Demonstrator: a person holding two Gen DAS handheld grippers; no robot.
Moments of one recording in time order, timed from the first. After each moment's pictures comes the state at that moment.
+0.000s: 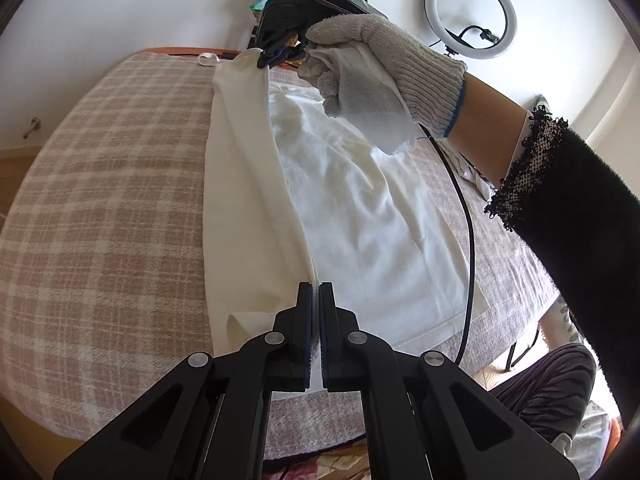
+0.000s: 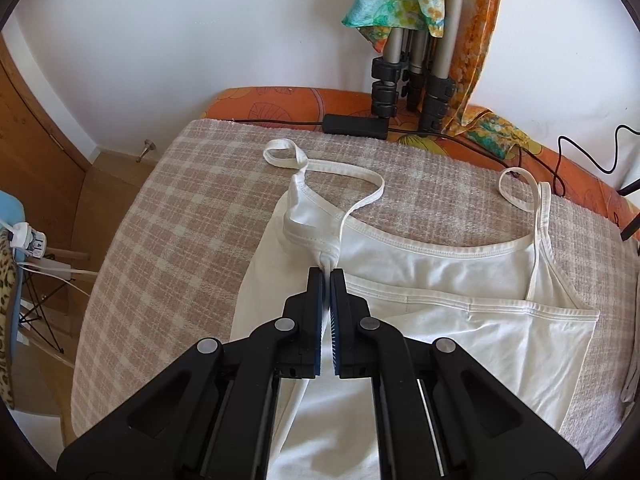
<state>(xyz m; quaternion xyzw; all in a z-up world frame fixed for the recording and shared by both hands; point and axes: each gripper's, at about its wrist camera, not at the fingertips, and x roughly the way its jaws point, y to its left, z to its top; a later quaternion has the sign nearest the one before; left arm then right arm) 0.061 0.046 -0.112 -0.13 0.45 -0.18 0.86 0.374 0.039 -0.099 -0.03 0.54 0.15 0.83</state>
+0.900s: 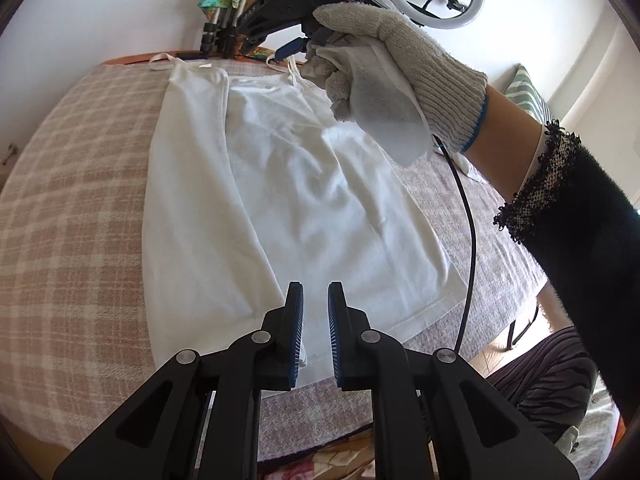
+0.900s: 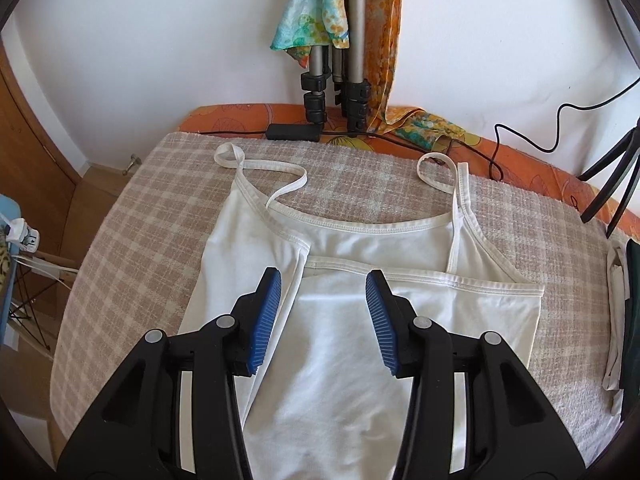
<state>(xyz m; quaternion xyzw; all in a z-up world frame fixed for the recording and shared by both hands) 0.047 0.004 -0.095 -0.10 0.45 -0.21 0.86 0.331 -0.038 -0.070 -0.01 0.49 0.14 0.86</state>
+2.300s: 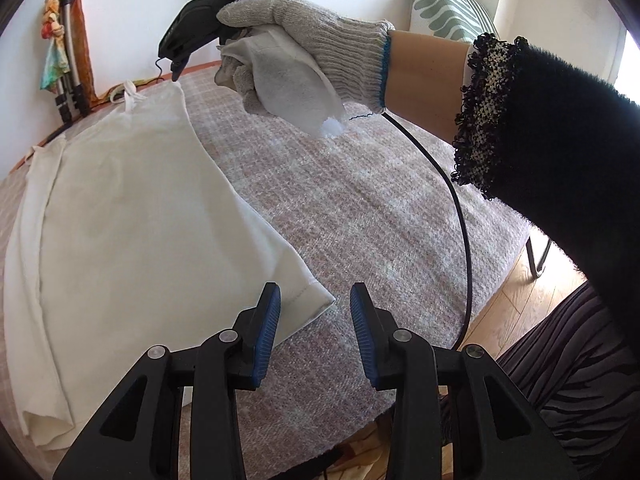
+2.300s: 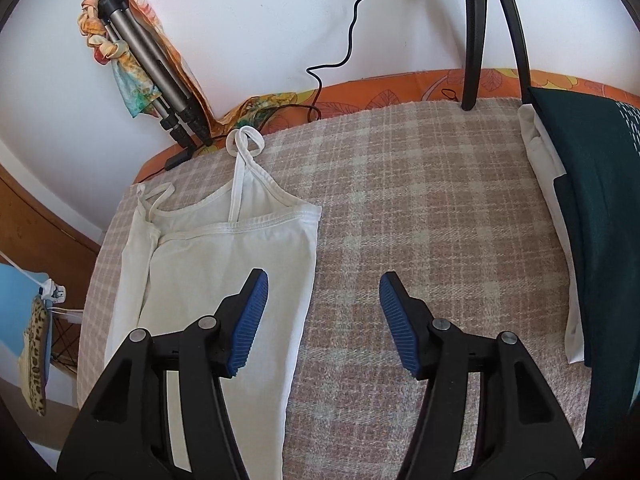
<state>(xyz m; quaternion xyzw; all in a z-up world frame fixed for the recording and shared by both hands) 0.028 -0.188 -0.122 0.08 0.43 -0.28 0.85 0.316 -0.243 -0.116 0.15 0.49 0.12 0.85</state>
